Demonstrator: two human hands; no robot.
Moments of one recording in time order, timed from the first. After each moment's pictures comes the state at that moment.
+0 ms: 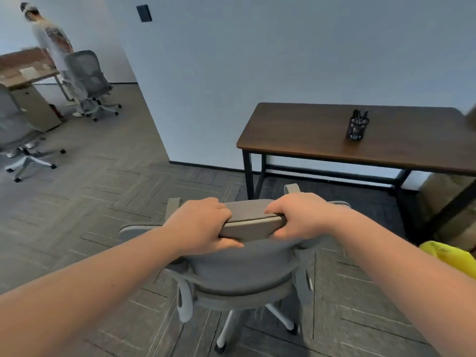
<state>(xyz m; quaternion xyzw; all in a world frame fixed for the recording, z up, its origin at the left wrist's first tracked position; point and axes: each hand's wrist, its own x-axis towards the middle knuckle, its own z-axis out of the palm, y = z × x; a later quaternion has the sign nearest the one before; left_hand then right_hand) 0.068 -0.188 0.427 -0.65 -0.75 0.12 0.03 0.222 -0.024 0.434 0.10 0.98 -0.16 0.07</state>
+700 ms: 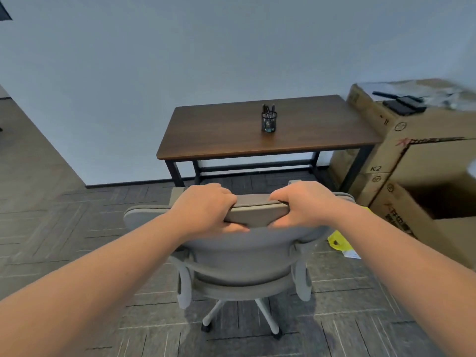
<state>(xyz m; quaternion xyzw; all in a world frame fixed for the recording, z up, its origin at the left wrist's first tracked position) 0.145 -0.036 0.430 -0.76 -0.64 0.08 0.06 0.344 0.066 0.423 0.29 0.95 -0.13 -0.01</state>
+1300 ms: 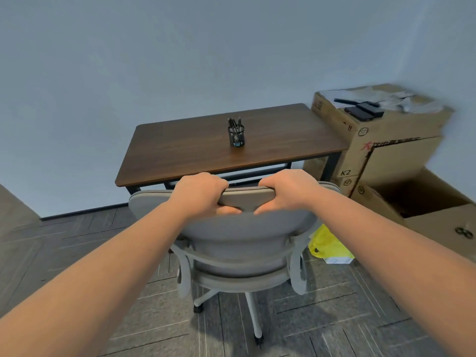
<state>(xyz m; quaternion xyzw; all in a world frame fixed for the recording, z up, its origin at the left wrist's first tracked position) 0.153 0.114 0.429 -0.76 -0.64 0.06 0.07 0.359 0.185 0.427 0.33 0.94 -0.06 -0.03</state>
